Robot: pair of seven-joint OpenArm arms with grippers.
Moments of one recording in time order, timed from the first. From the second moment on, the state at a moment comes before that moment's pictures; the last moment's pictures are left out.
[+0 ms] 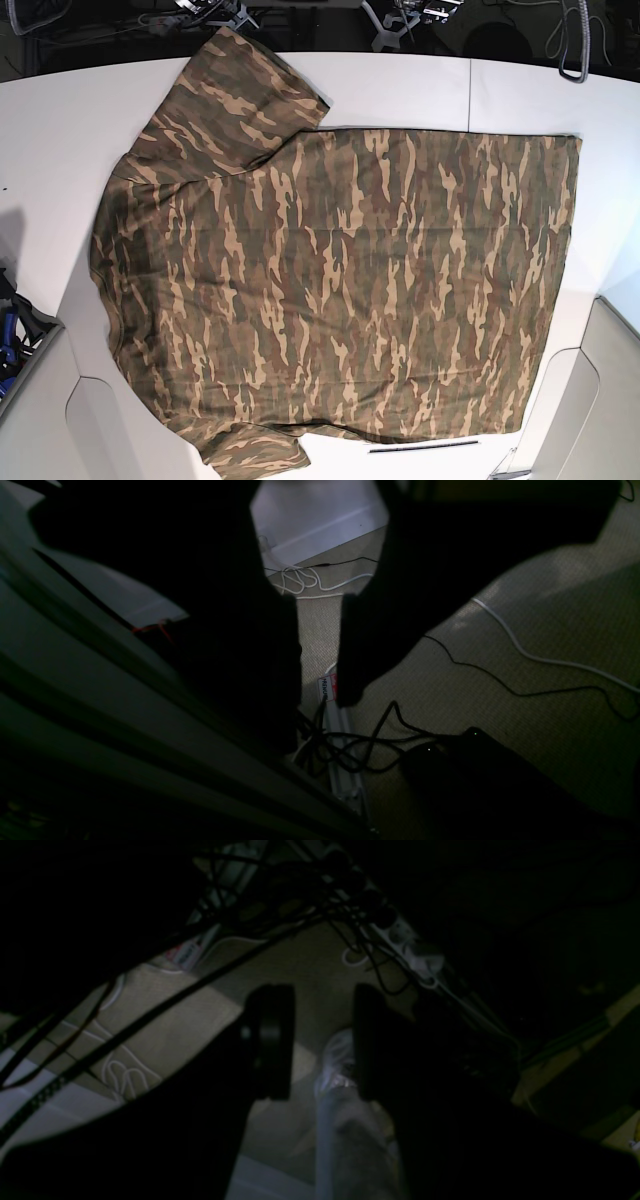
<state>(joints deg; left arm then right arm) 3.6 -3.3 9.1 11.6 -4.3 -21.9 5.6 -5.9 1.7 -29.5 15.2 -13.6 3.6 -6.8</state>
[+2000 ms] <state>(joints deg) 53.3 -18.0 -10.2 79.9 -18.2 -30.3 15.8 -54.0 29.6 -29.5 99.5 -5.7 3.3 -23.2</state>
